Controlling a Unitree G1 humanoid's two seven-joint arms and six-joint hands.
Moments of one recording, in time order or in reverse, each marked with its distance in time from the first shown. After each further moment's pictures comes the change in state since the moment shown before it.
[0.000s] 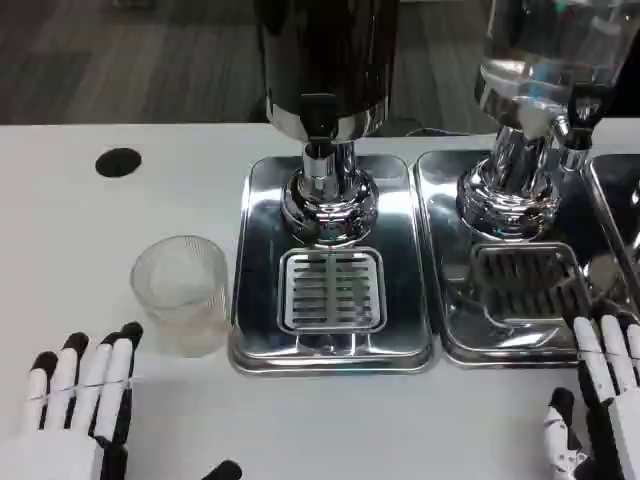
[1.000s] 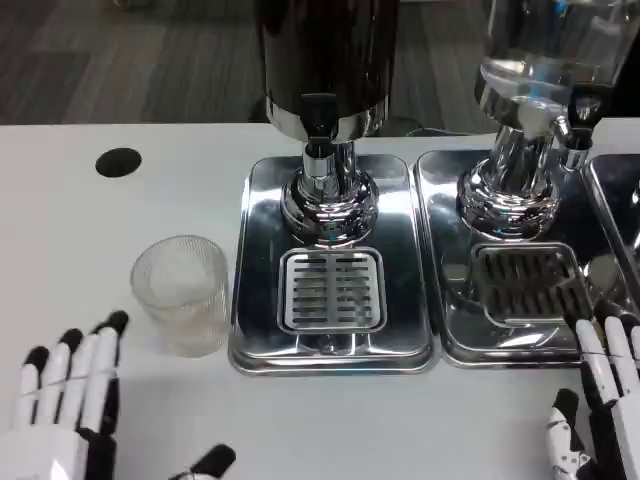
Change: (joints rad) left arm -0.015 -0.024 0.031 0.012 -0.119 -0.100 0.025; right arm 0.013 0.003 -0.005 -0.025 -0.003 0.008 0.001
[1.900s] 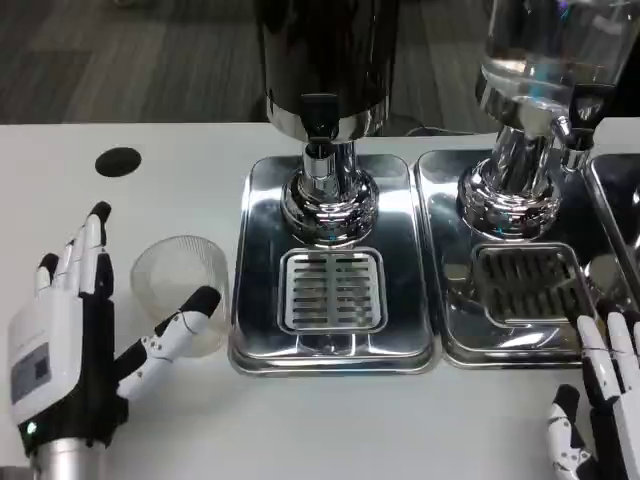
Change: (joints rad) left arm -0.417 -0.113 0.071 0.171 -0.257 0.083 -0.295; right arm 0.017 0.006 0.000 -0.037 0.003 0.018 0.019
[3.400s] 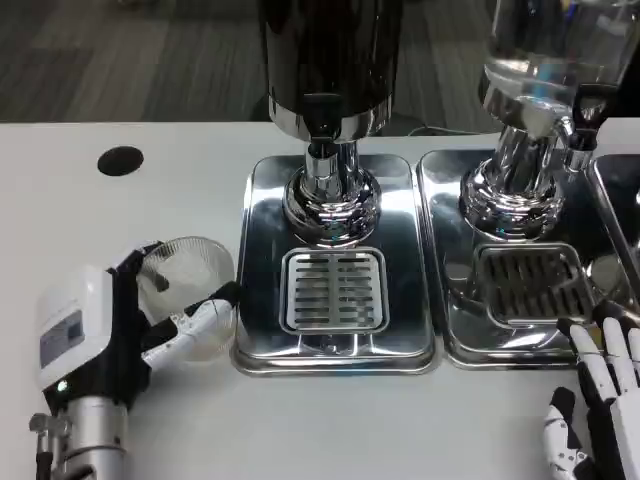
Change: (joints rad) left arm -0.158 0.006 -0.079 0.107 0.029 0.187 -0.046; right arm -0.025 0.002 0.003 0.050 0.041 -0.029 0.006
